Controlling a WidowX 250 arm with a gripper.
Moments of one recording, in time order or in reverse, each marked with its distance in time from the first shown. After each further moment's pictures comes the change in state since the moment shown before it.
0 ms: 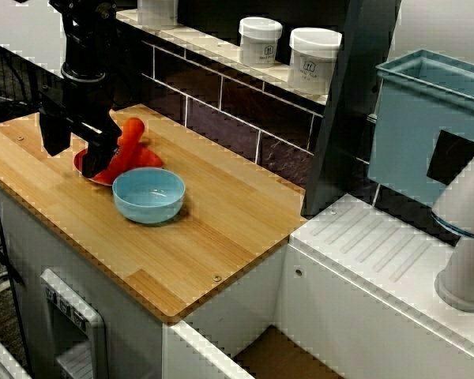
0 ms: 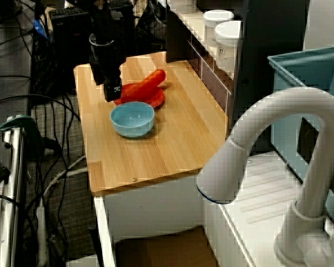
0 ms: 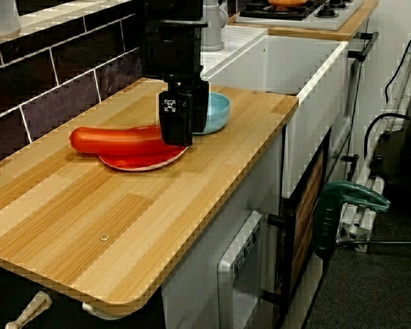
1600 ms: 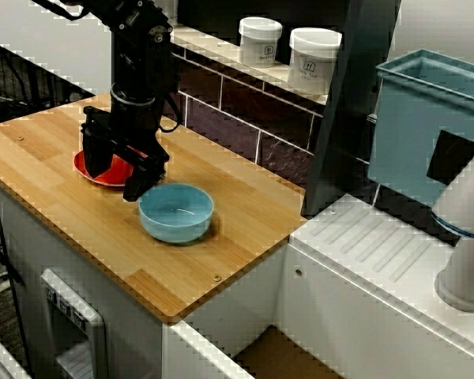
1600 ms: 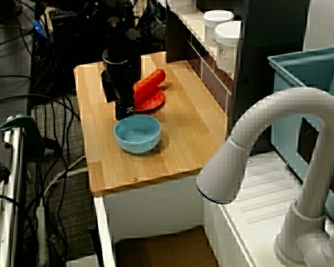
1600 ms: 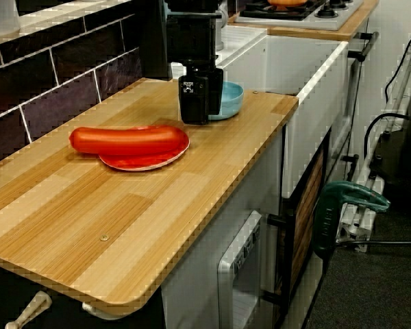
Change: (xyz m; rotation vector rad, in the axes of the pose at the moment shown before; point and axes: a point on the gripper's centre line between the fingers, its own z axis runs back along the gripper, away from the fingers) arm -0.004 -0.059 0.006 0.000 0.028 -0.038
